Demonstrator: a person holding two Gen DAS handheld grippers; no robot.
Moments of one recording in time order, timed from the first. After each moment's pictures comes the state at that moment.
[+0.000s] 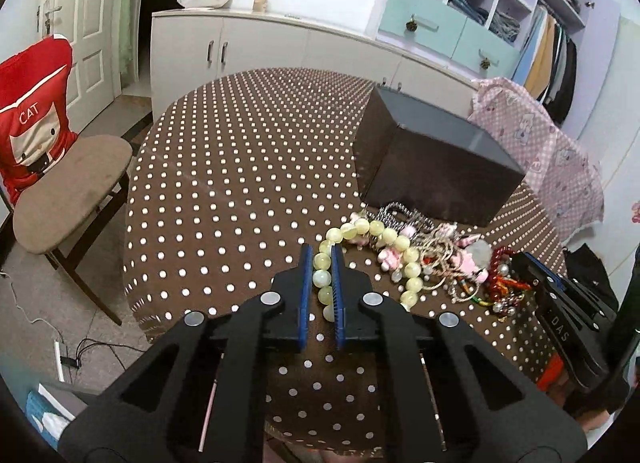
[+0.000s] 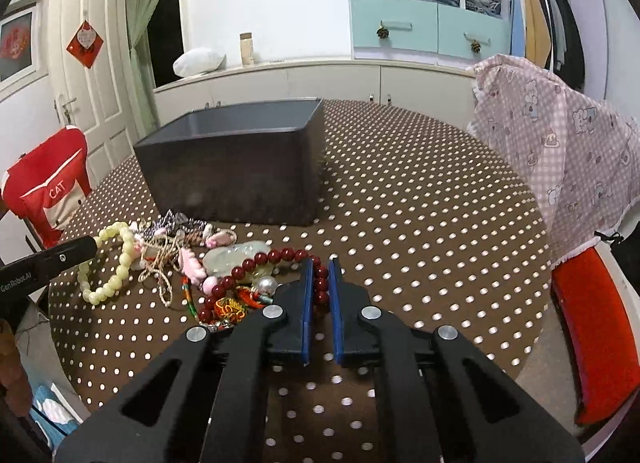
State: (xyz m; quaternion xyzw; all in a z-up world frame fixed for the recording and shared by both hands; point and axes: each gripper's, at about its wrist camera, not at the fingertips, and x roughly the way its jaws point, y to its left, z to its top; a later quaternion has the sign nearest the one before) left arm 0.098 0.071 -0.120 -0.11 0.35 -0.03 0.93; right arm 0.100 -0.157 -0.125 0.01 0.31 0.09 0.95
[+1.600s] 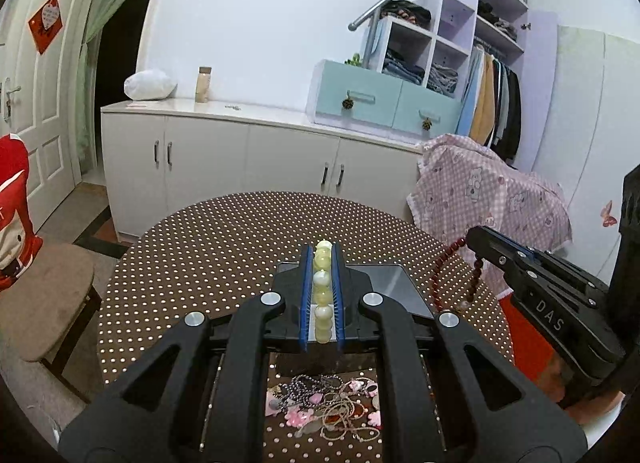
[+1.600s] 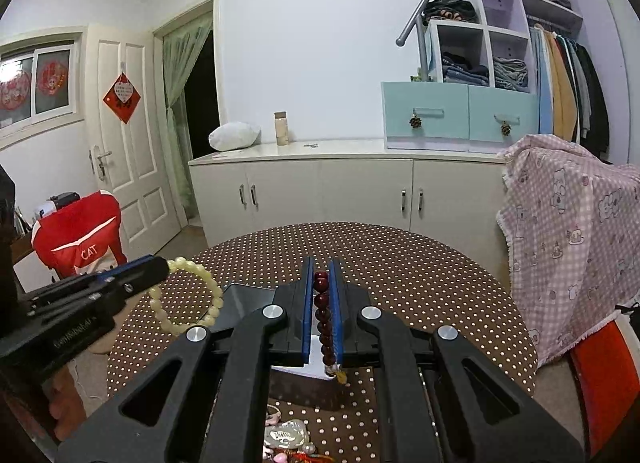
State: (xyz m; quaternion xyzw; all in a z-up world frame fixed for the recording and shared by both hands) left arm 0.142 0.033 -0.023 -0.08 0.21 -0.11 0.97; right arm 0.148 -0.160 -0.018 0.03 0.19 0.15 0.97
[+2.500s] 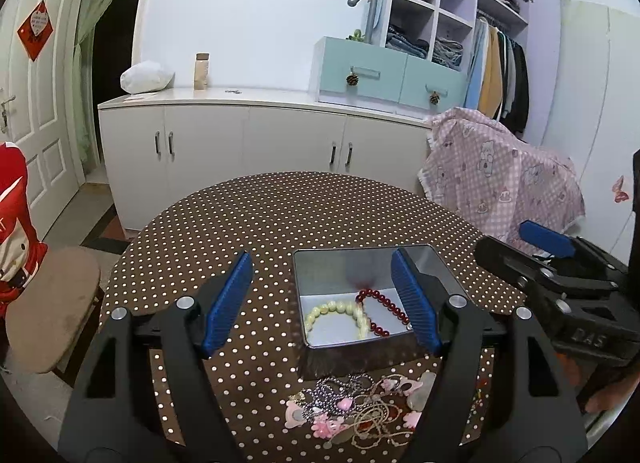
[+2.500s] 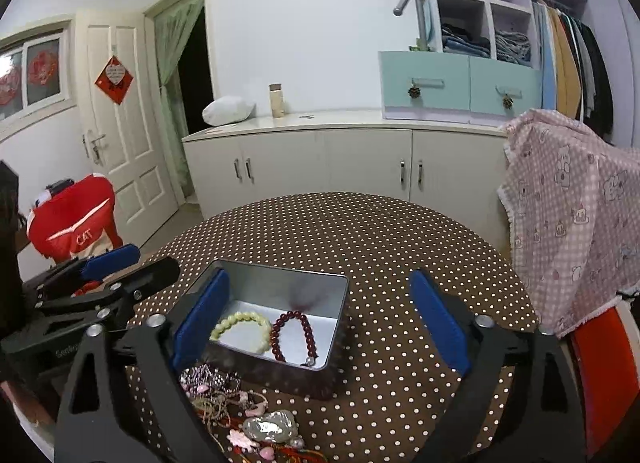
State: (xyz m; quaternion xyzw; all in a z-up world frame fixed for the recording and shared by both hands) left arm 0.165 0.036 -0.038 -0.04 0.24 -0.10 0.96; right arm 0.157 -0.165 -0.032 0.02 0.24 0.15 0.96
